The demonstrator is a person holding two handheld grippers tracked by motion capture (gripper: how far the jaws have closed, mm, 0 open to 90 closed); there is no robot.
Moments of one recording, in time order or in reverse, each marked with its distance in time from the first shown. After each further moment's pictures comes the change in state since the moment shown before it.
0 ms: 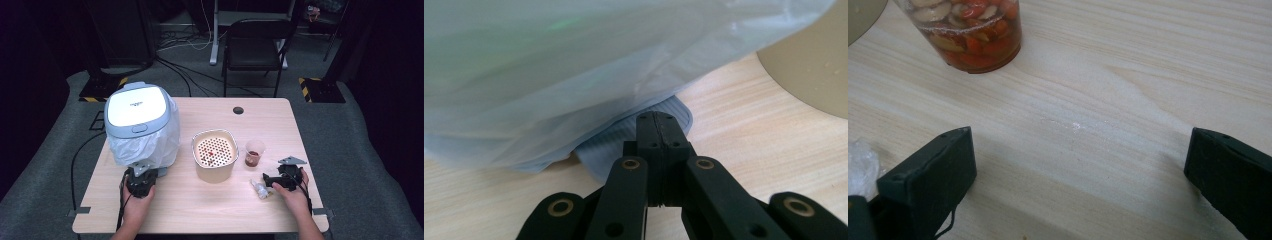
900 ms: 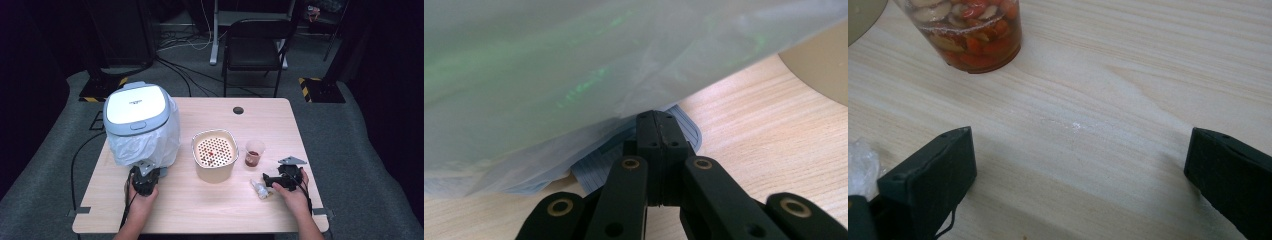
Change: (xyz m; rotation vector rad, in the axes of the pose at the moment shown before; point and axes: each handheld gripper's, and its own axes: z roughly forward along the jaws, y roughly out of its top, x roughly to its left) left arm -0.003 -0.002 0.012 0.001 0.047 0.075; right arm 0.000 0.000 0.000 0.000 0.000 0.001
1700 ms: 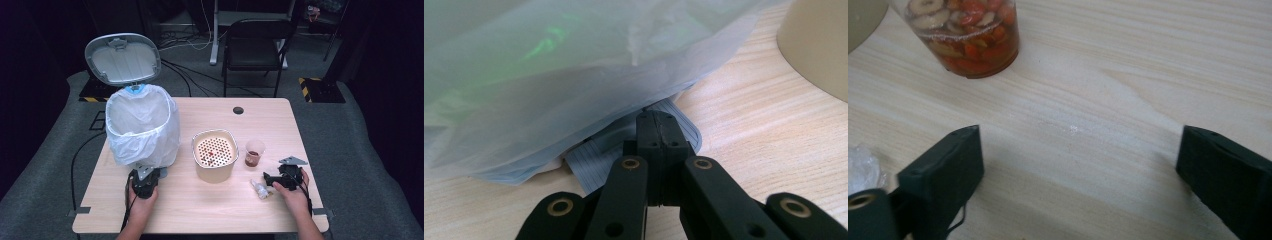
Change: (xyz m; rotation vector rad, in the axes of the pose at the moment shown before) left arm 0.003 -0.016 0.008 -0.070 -0.026 -0.051; right arm -0.002 0.000 -0.002 -0.018 -0.008 0.003
